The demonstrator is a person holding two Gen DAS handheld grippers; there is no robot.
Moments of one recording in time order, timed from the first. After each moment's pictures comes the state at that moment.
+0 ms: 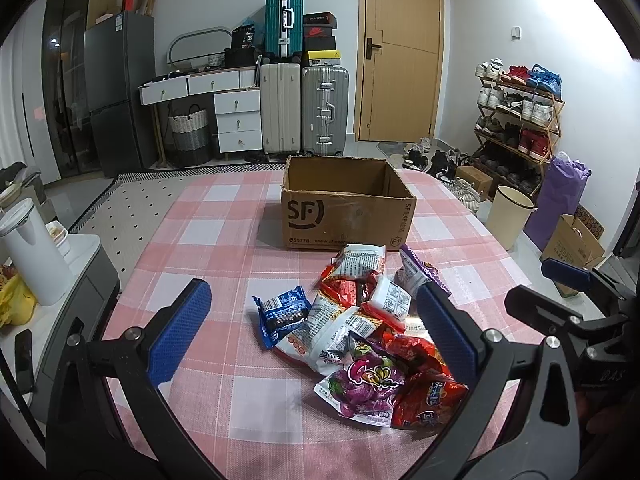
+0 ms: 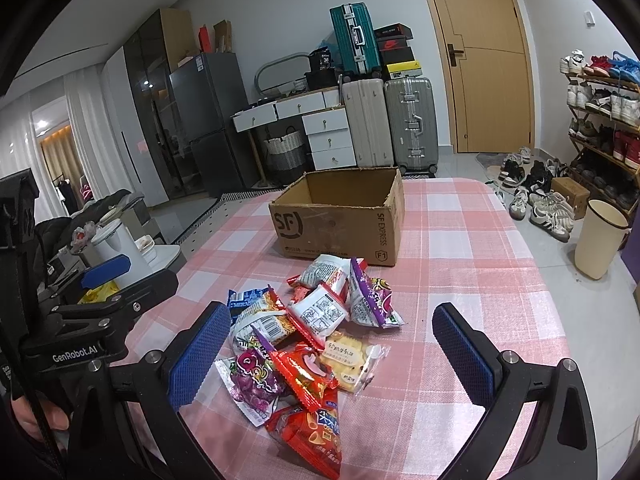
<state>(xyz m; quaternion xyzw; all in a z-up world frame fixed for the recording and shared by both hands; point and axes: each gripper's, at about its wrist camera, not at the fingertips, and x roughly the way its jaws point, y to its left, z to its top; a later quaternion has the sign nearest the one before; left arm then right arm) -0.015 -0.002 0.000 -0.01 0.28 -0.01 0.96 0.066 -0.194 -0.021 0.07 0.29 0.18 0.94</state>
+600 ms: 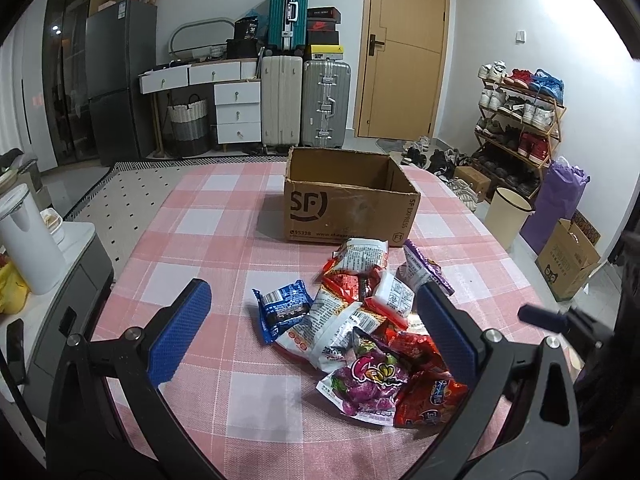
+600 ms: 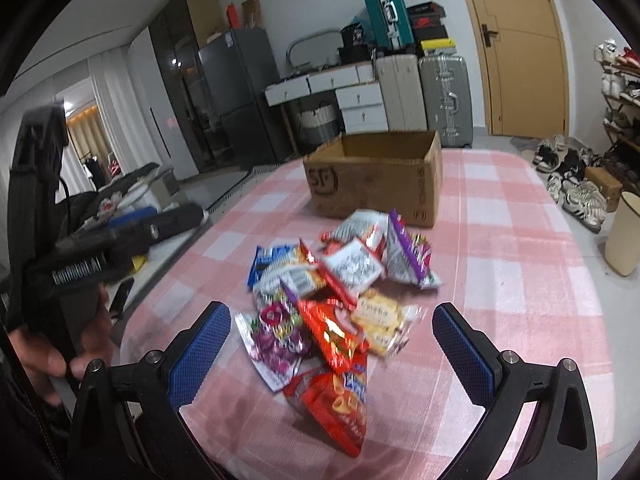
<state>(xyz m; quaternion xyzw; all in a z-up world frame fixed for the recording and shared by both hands) -0.020 0.001 -0.011 -0.02 0.29 -0.01 0.96 0.059 -0.181 -0.062 0.06 0.33 0.25 0.91</state>
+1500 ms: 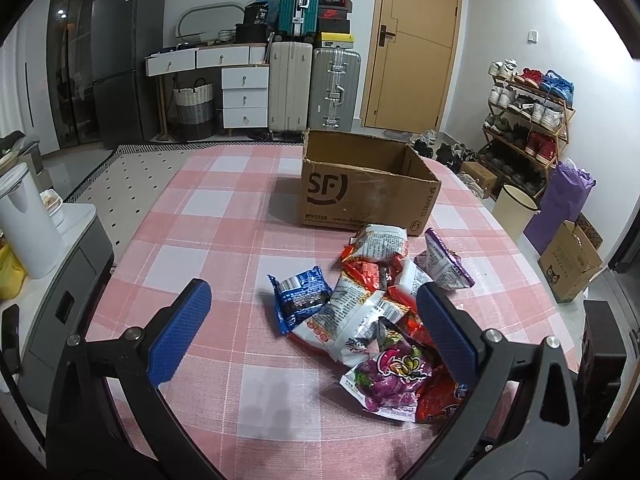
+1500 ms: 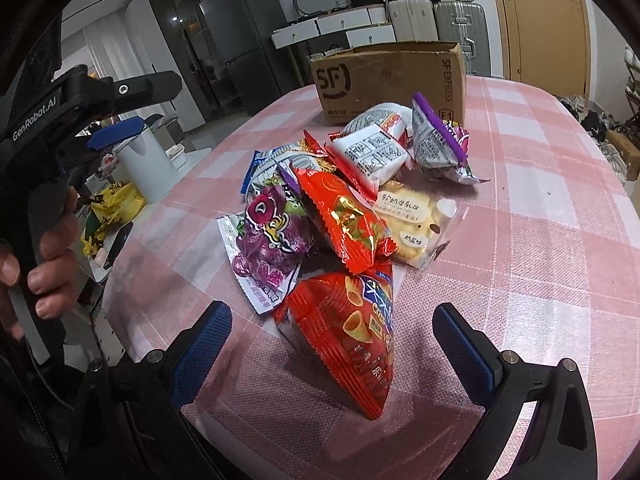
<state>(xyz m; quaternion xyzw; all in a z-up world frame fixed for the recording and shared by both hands) 0.004 0.029 -0.031 -0.05 0.32 0.00 0.95 0.062 -0.156 -0.142 0.04 0.41 0.28 0.87</state>
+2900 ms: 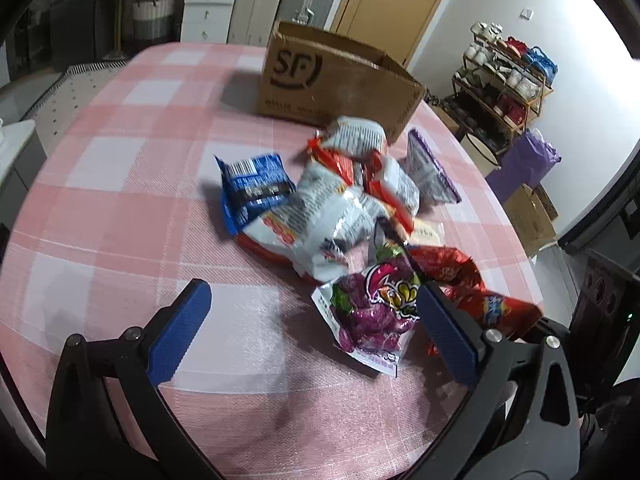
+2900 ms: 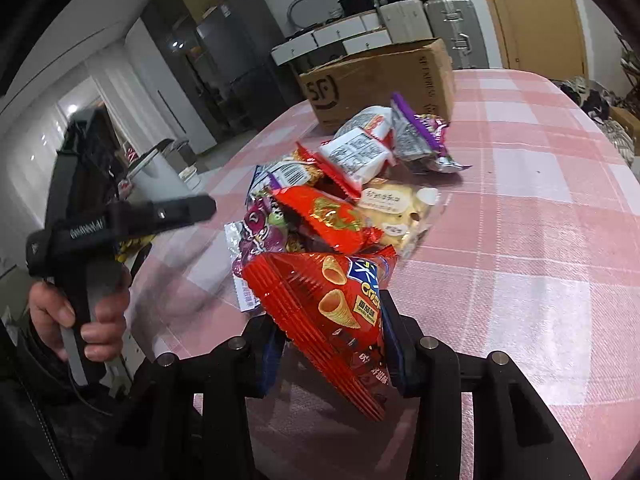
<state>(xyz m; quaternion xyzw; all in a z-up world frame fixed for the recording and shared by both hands) 0.027 0.032 -0.112 -0.12 0.45 -0.10 0.88 0.057 -0.189 -0.150 0.10 0.40 0.30 0.86</state>
